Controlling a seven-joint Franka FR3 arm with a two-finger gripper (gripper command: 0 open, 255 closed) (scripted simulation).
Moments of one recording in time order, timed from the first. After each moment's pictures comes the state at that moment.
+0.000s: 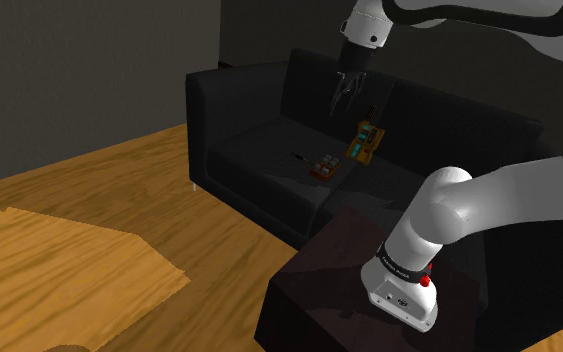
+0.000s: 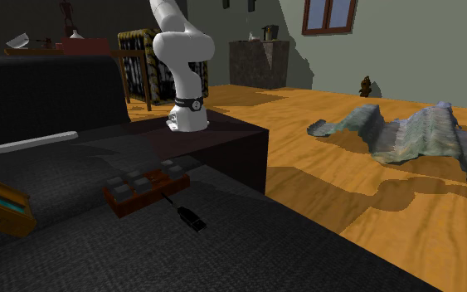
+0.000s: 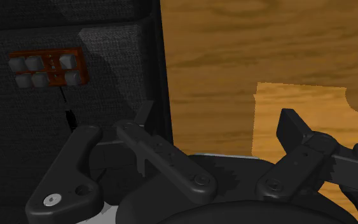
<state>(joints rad) 0.01 -0.81 0.02 -2.39 0.03 1.65 0.01</state>
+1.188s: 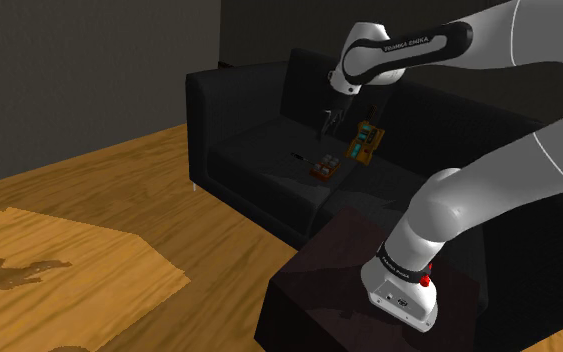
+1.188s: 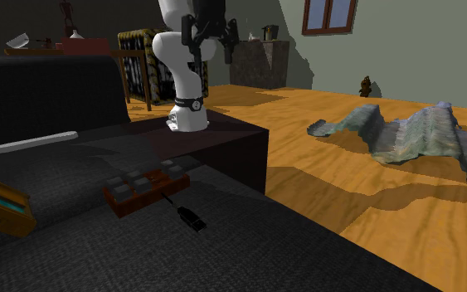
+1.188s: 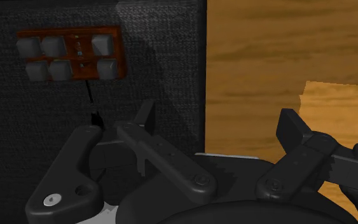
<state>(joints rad) -0.07 -0.51 -0.23 -2.54 -0.09 2.11 -0.28</state>
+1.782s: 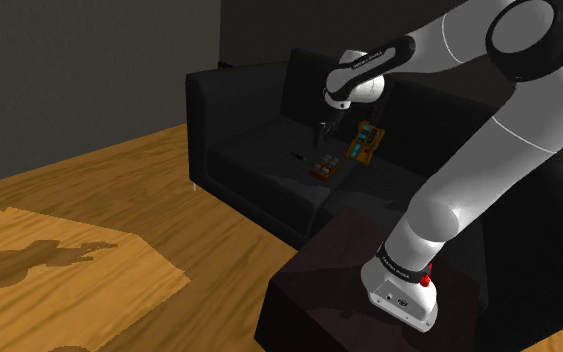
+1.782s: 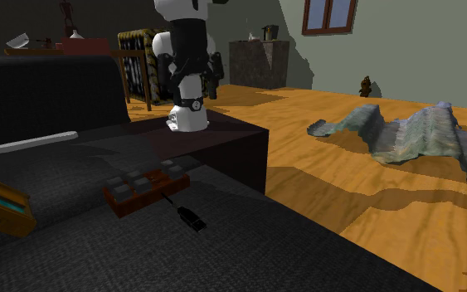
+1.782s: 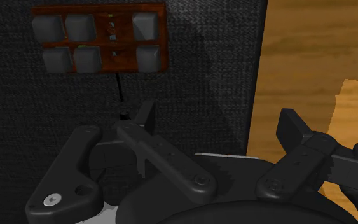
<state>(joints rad) -0.07 -0.18 -0.39 -2.45 -0.02 2.35 -0.50</state>
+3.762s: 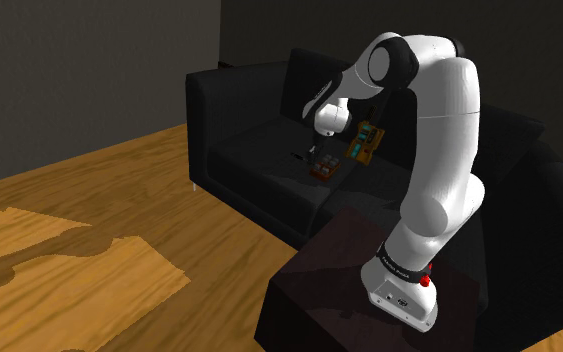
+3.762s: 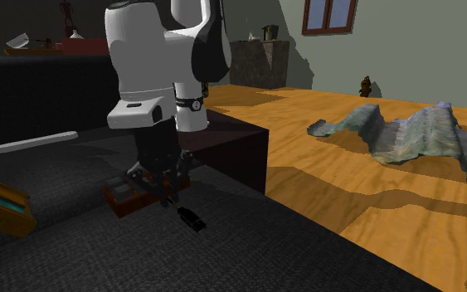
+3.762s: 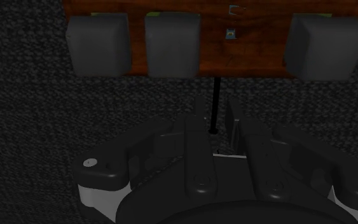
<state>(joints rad) -0.24 0.50 -0.34 -2.08 0.43 2.58 -0.98</state>
